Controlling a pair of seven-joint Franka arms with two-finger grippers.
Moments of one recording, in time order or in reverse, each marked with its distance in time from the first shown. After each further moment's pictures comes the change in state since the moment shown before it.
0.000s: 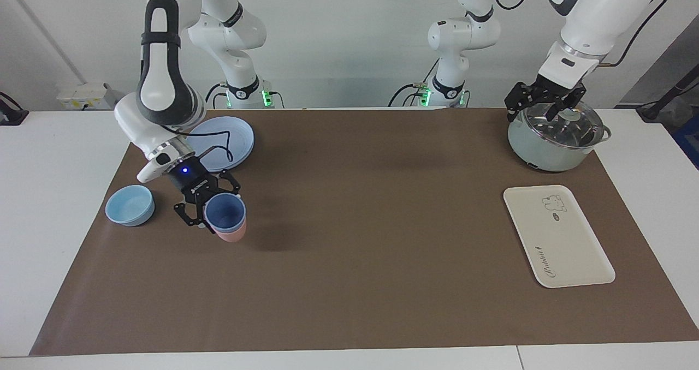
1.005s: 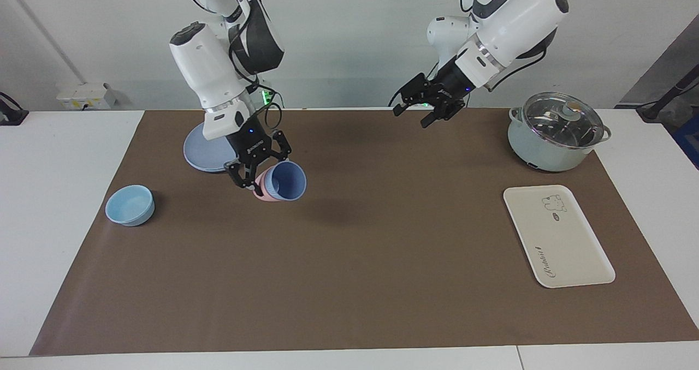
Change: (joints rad) left arm -0.280 0.004 -0.009 -0.169 -0.698 0.478 -0.263; right arm 0.275 -0.089 0.006 0.115 -1.039 -0.093 1.049
